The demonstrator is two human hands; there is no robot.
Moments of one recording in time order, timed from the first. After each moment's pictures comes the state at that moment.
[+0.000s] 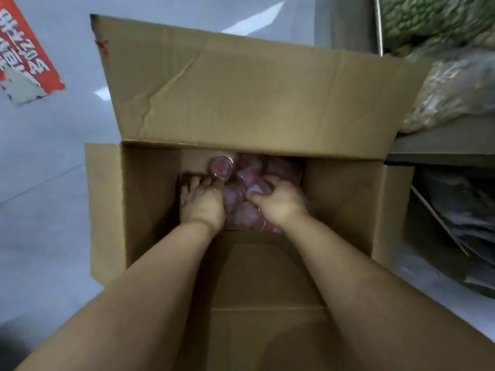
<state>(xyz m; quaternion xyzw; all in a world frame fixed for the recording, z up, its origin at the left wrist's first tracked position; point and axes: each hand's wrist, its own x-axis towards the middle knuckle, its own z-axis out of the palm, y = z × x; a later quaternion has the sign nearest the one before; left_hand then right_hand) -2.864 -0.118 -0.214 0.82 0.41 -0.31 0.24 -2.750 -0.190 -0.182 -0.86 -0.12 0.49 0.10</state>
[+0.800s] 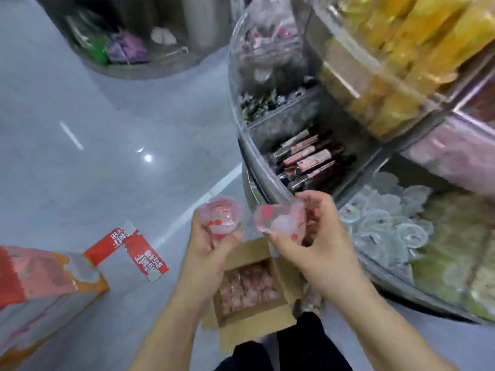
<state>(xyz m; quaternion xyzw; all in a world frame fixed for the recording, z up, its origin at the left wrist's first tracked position) -2.811 -0.063 0.450 0.60 0.27 0.19 0.72 -2.715 -0.200 0.498 -0.79 -0.17 0.22 0.54</state>
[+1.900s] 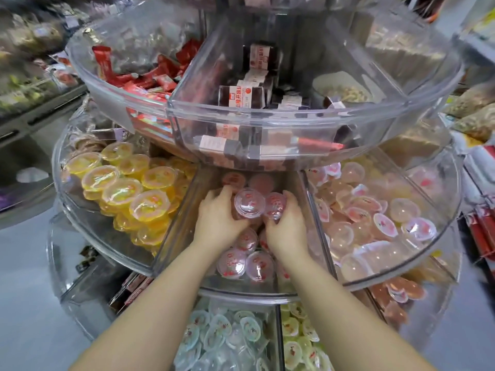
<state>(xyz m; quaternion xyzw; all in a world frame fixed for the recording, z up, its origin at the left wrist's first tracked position) -2.437 -0.275 0.583 0.93 0.03 0.10 0.34 -2.434 -0.405 0.572 -0.88 0.07 -0.07 0.46</state>
